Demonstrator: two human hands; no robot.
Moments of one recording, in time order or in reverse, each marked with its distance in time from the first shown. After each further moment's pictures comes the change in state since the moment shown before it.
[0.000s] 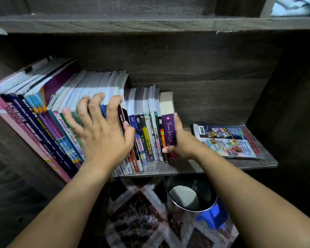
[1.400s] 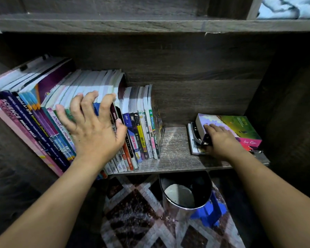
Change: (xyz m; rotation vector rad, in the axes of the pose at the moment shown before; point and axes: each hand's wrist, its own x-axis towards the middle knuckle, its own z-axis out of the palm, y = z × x) left_hand 0.000 -0.006 0.005 0.033 0.008 0.012; right_hand -0.009 0.115 -0.060 -0.720 0.234 0.051
